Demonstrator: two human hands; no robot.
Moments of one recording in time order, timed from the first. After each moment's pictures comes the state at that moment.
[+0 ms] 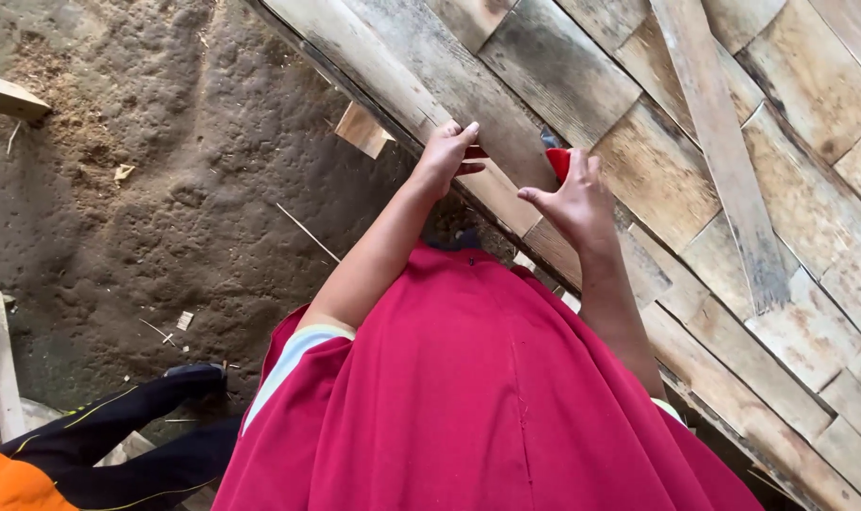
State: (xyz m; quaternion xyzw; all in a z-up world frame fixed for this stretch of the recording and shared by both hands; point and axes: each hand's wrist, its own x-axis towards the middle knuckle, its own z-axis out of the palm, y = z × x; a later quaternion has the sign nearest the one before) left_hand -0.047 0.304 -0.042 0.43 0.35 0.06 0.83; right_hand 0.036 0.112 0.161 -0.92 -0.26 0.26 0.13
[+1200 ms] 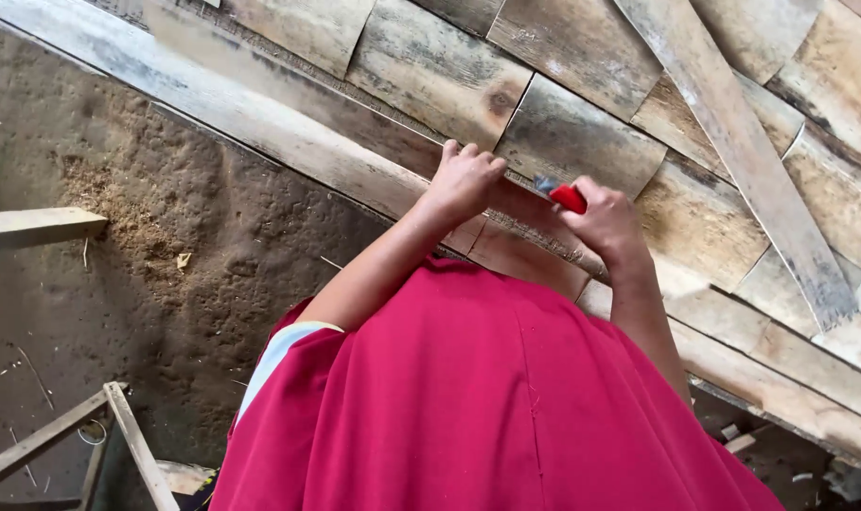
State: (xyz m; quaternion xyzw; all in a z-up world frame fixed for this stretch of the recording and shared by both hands) left_hand 0.054 0.452 0.008 0.99 -0.02 -0.03 0.16; right_hand 0.148 0.214 0.102 -0.93 -0.22 0.28 0.06
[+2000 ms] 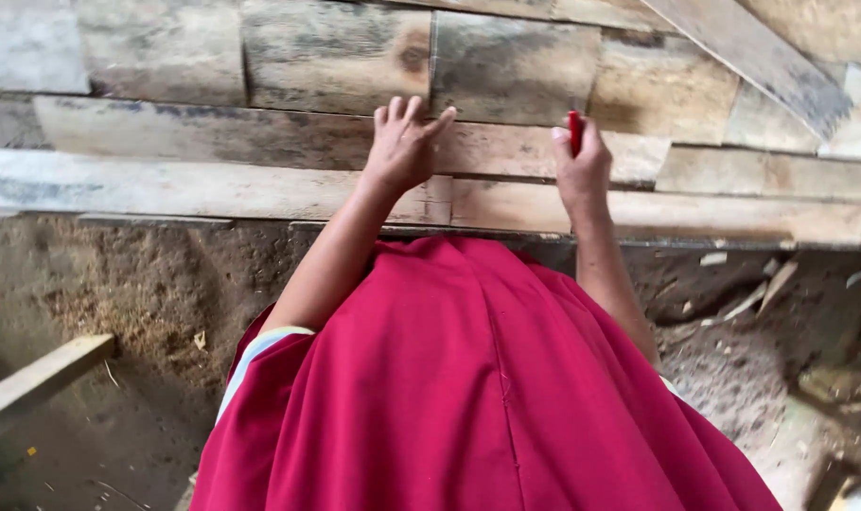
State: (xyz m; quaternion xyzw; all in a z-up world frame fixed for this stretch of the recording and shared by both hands) left_hand 0.066 0.488 0.026 0.97 -0.16 -0.05 0.18; right_hand 0.077 0.183 0.062 -0.92 0.07 0.03 0.38
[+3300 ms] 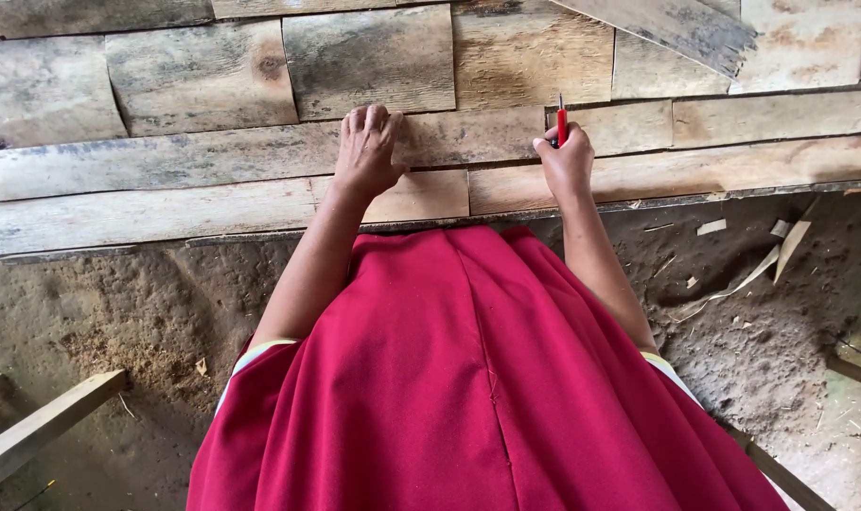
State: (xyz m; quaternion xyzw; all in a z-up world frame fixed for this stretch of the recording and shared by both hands) left_hand 0.066 0.316 0.008 0.97 -0.17 -0.03 0.14; right_hand 0.067 -0.038 0.006 -0.90 0.22 0.08 0.36
